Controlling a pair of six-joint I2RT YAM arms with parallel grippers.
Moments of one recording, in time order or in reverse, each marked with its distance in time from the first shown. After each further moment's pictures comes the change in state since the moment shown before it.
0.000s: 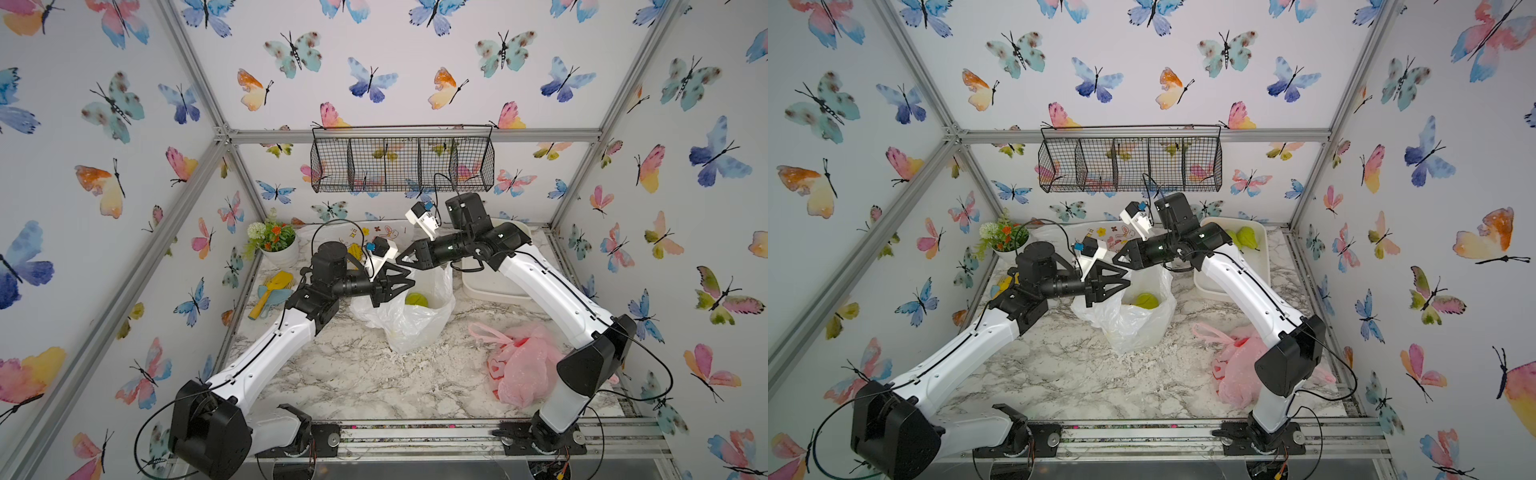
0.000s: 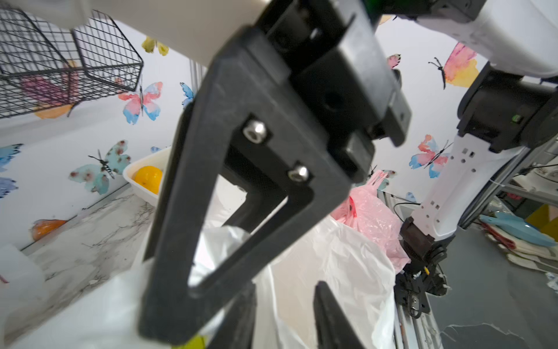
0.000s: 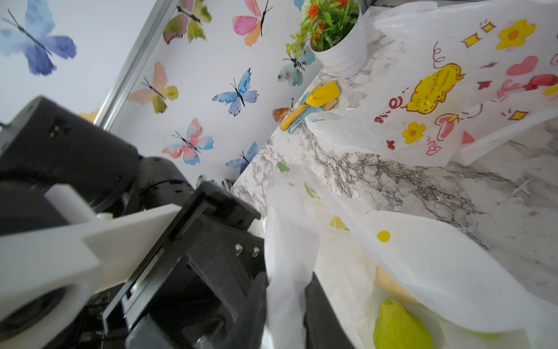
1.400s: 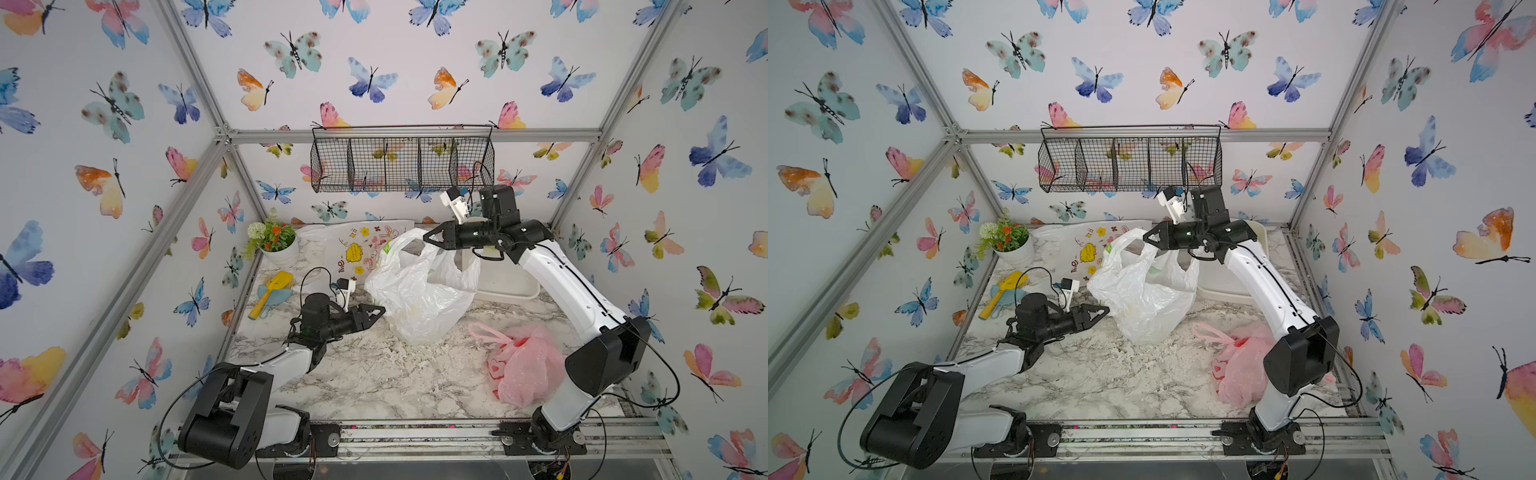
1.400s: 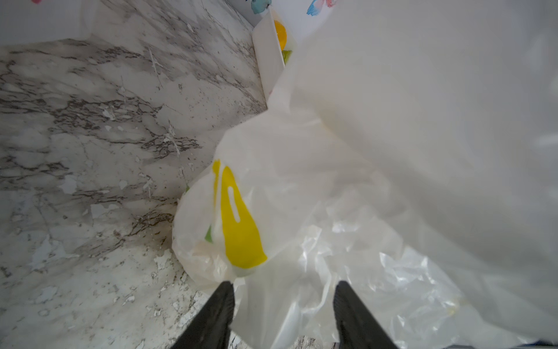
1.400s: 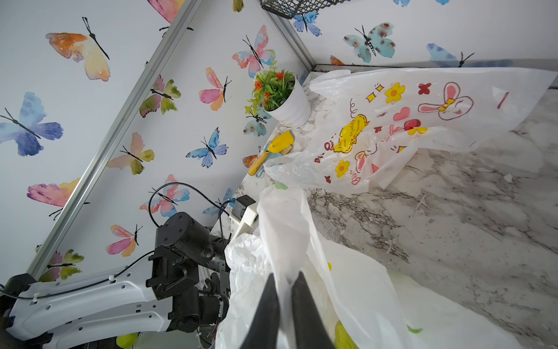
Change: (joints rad) left arm 0.177 0.117 -0.607 0.602 -0.085 -0.766; right arm -0.177 -0.027 -0.069 0.115 -0.009 0.034
